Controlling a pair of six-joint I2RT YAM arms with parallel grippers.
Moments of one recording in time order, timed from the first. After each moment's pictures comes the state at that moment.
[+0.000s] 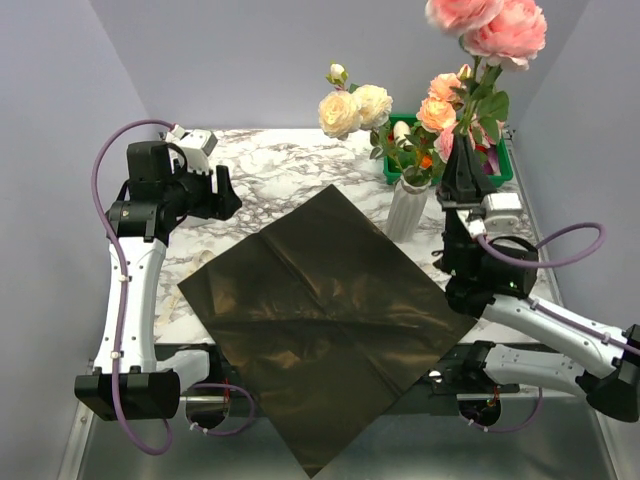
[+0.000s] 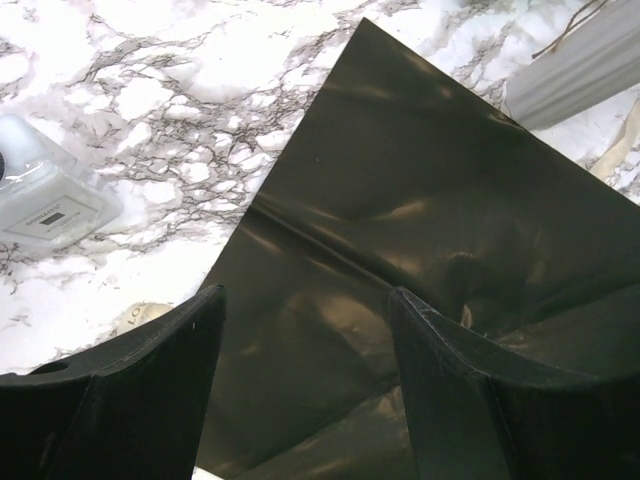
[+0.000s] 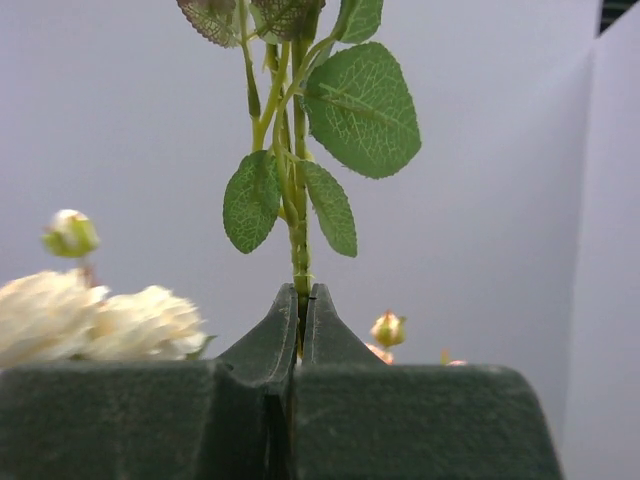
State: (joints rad) left arm 0.03 1.15 1.39 -0.87 0.47 0.05; right arm 1.00 1.00 0.85 1.24 0.51 -0.89
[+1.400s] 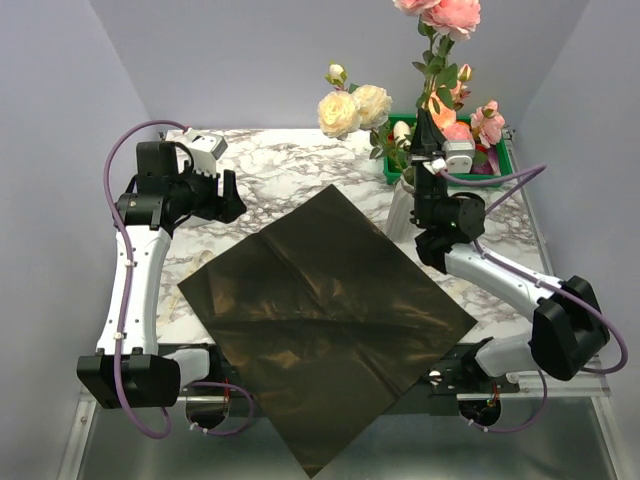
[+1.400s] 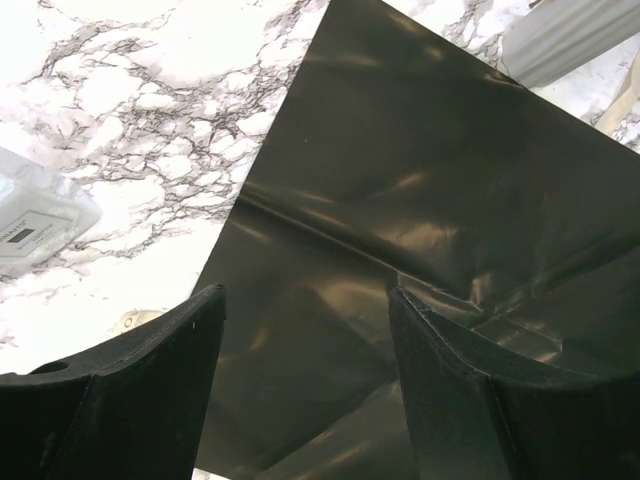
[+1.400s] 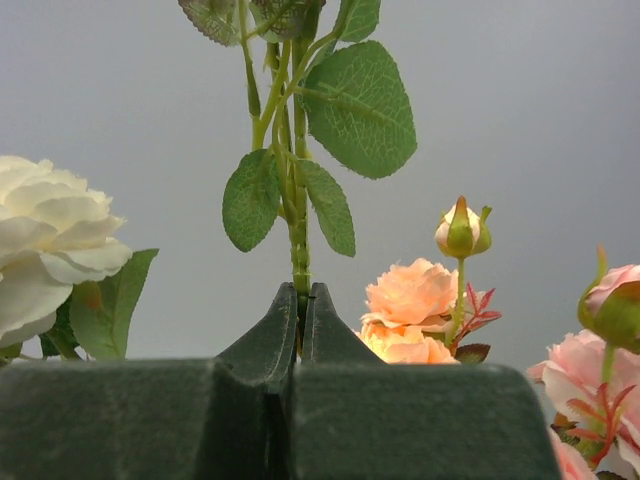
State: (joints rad) left arm 0.03 1.21 1.37 -0.87 0.53 0.15; right arm 0.62 1.37 0.93 1.29 0.40 -0.44
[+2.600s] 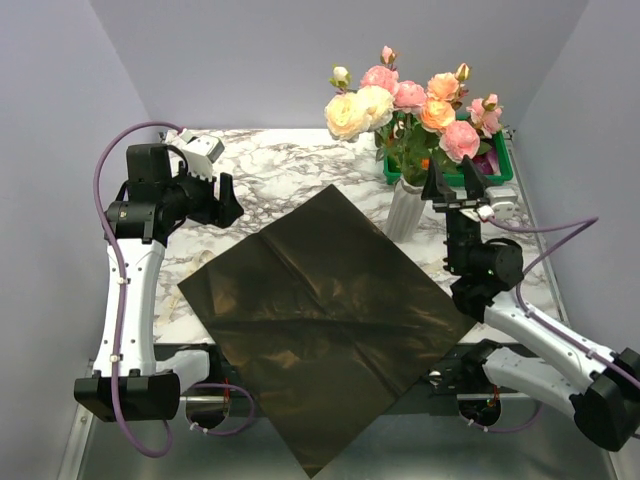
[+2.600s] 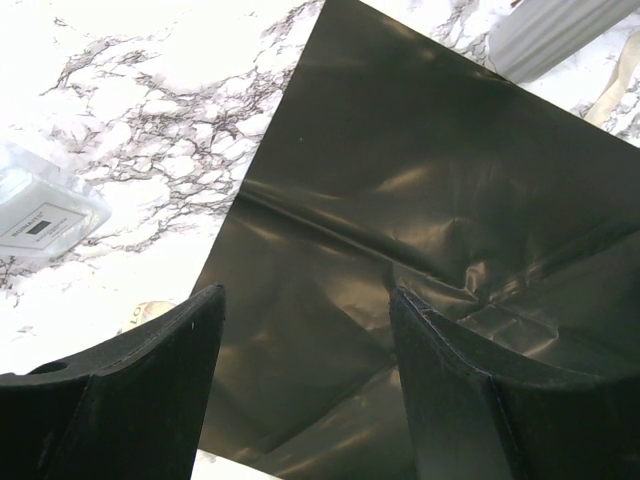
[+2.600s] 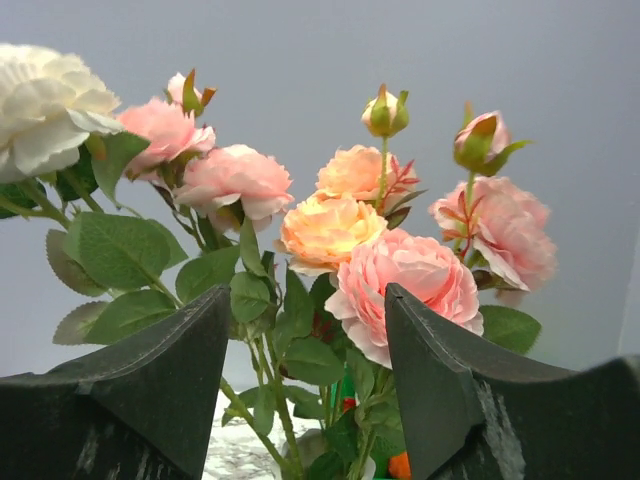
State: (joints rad) left arm 0.03 1.15 1.41 -0.94 0.53 0.17; right arm 0.62 0.98 0.59 1.10 0.43 -0.29
